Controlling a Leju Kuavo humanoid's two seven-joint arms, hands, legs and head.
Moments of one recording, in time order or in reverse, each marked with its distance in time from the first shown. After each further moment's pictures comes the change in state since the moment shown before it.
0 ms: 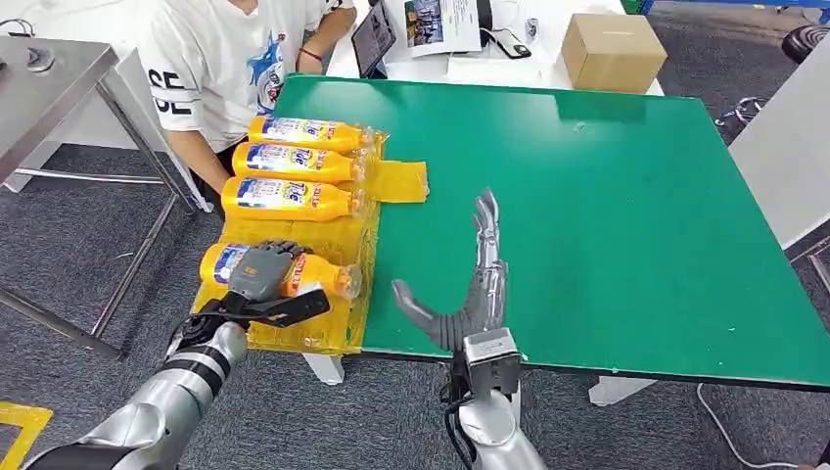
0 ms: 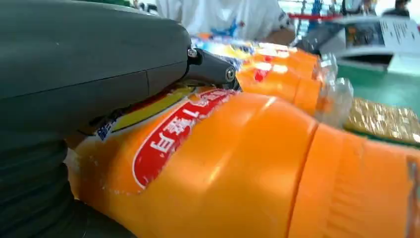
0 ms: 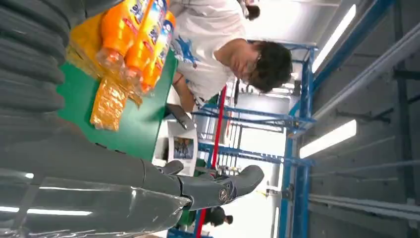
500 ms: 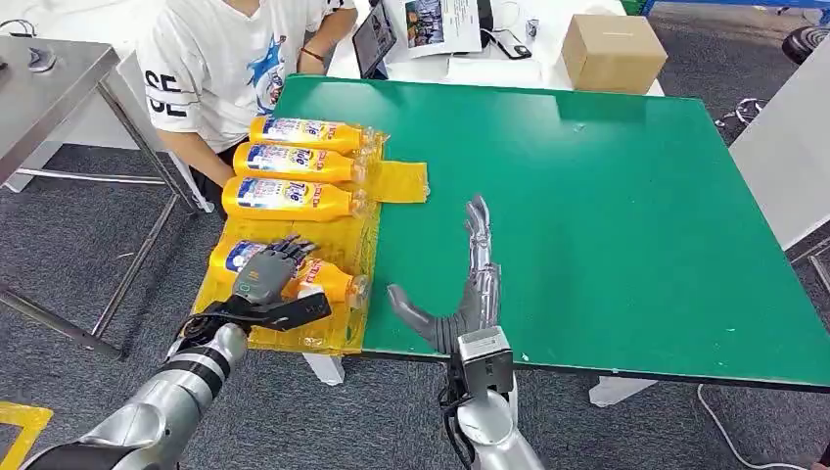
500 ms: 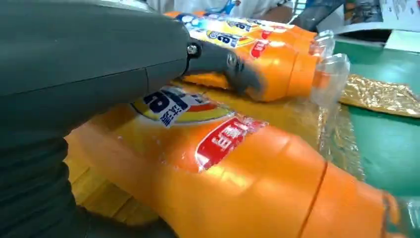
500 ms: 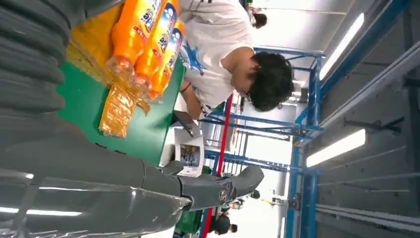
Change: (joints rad) left arm 0.001 0.004 -0.014 0.012 0.001 -0.060 0.009; right arm 0.000 0.002 -0.004 0.031 0.002 0.024 0.000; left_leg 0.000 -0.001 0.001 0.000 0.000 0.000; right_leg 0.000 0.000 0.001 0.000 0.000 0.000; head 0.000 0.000
